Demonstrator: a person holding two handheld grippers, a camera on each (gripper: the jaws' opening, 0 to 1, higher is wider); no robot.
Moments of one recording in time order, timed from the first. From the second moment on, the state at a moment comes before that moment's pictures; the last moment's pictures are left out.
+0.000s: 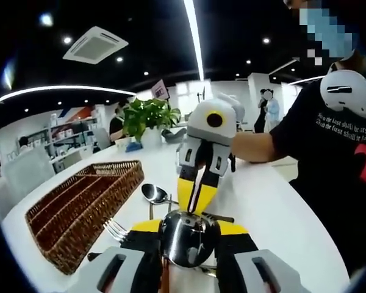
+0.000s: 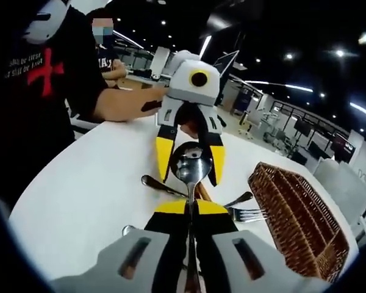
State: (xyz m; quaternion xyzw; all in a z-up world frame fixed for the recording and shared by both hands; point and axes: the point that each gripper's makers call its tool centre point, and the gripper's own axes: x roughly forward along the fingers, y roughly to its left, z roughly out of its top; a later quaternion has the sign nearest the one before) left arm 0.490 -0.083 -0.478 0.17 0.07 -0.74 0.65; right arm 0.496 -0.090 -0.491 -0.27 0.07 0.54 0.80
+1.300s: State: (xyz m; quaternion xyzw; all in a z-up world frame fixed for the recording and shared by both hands) left arm 0.582 -0.037 -0.431 0.08 0.04 -0.59 0.80; right arm 0.509 -0.121 -0.445 -0.35 0.09 0.49 0.79
